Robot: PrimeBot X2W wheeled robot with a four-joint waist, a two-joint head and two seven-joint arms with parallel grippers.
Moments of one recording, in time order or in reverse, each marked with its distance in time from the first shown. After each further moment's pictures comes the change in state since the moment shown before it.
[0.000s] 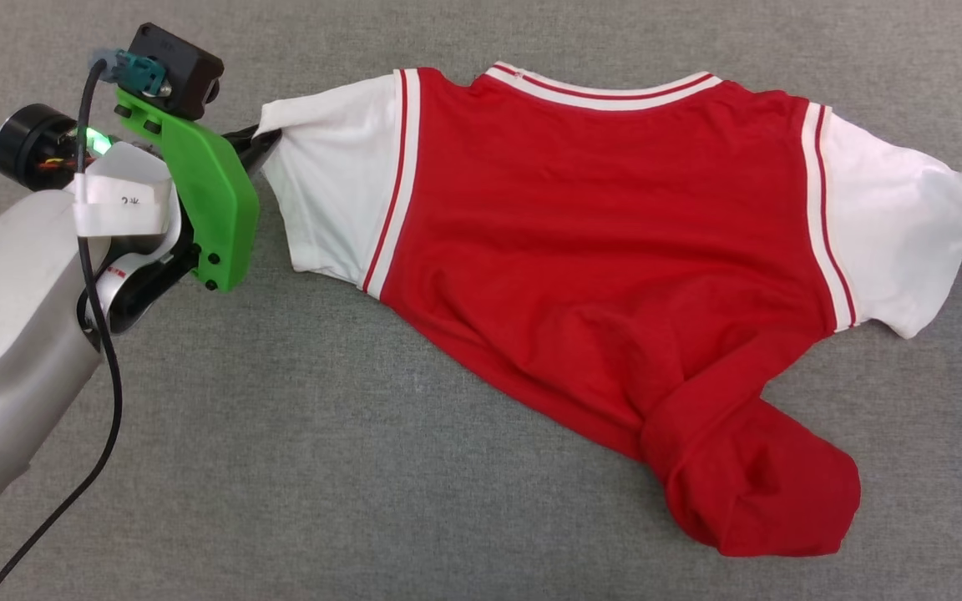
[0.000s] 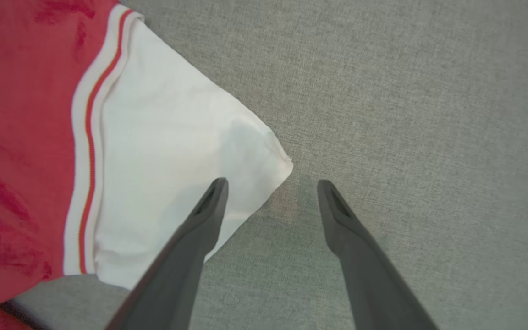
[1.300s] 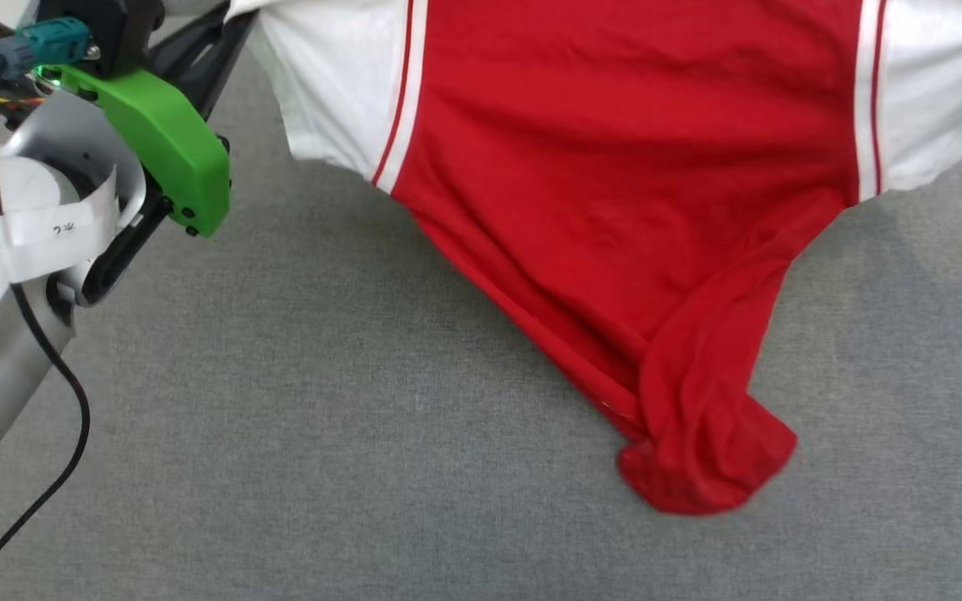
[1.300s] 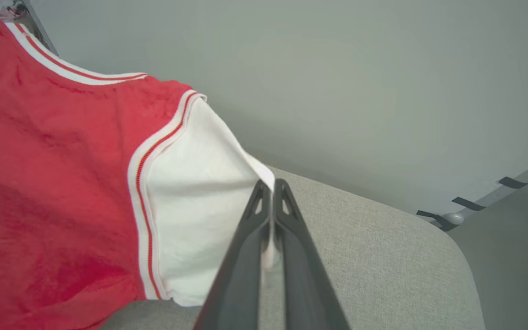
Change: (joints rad) left arm -0.032 0.028 0.058 -0.079 0.109 0.044 -0.279; right arm -0.079 -0.075 0.140 -0.013 0.029 0.000 -0.632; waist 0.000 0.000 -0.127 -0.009
